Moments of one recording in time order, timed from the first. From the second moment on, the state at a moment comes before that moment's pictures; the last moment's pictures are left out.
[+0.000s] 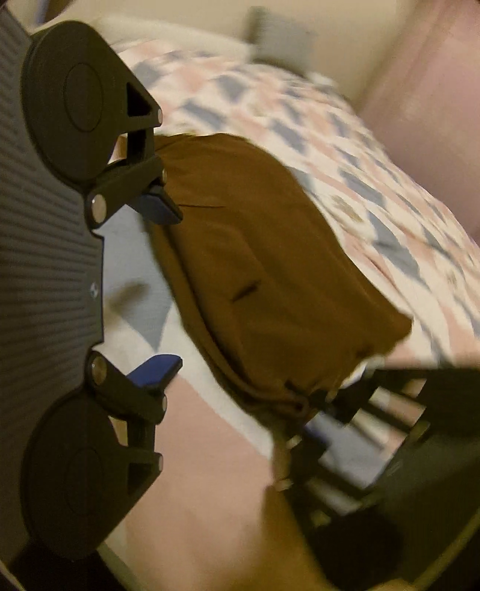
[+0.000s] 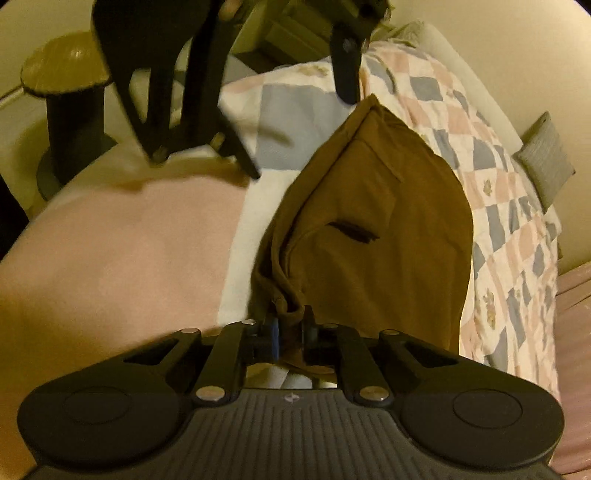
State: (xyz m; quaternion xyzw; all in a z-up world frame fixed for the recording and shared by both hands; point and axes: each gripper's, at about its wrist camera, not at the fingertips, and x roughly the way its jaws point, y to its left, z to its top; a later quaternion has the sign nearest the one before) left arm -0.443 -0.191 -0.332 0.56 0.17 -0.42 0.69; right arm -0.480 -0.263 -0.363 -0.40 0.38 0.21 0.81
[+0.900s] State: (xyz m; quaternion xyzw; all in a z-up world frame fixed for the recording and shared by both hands) left arm -0.430 -0.225 -0.378 0.55 0.09 -0.45 0.70; right arm -0.448 -0.415 -0.365 -0.56 0.30 0.21 0.74
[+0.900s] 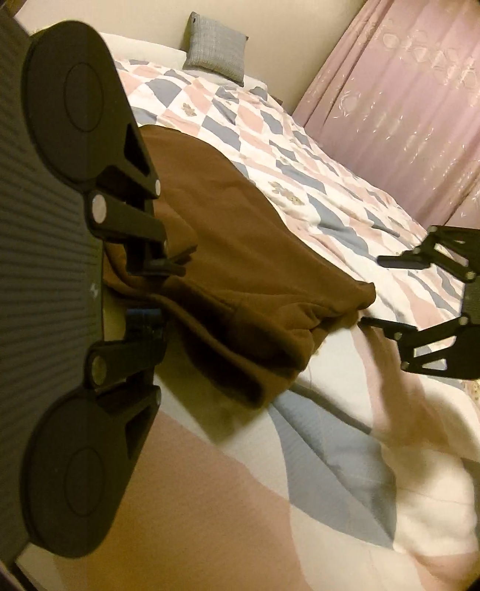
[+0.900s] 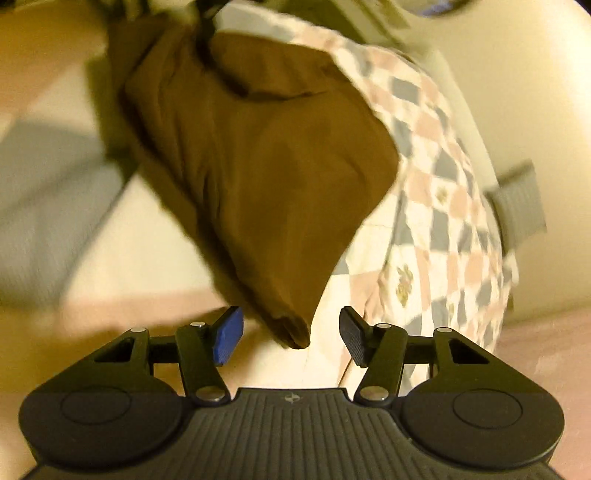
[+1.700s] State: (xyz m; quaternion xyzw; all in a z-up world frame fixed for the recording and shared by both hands) left arm -0.210 -0.146 -0.277 -0.01 0.41 -0.38 0.83; right arm -0.182 -0.392 -0.231 -0.47 0.42 0.40 0.66
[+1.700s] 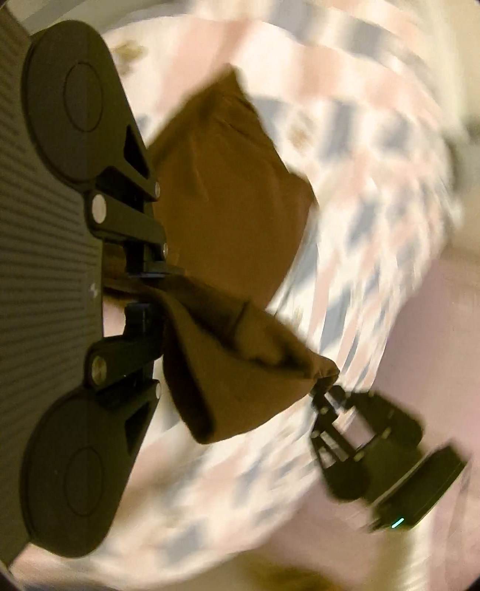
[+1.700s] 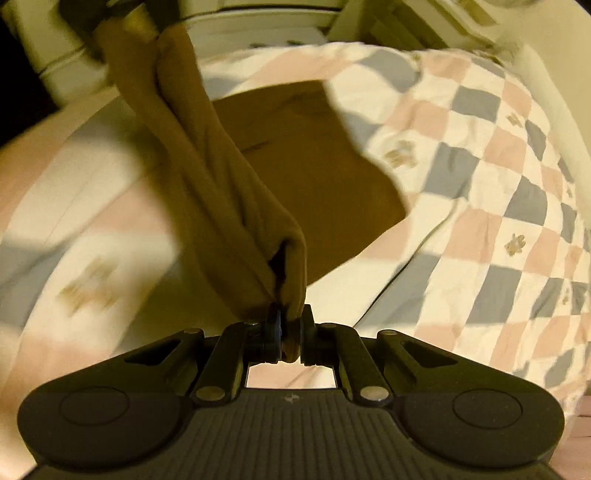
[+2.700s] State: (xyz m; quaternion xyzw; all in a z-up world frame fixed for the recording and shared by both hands) left arm -0.070 -0.071 -0.314 -0.20 0.43 -0.32 0.82; right arm -0.005 -0.454 -0.288 0.11 0.51 0.31 0.79
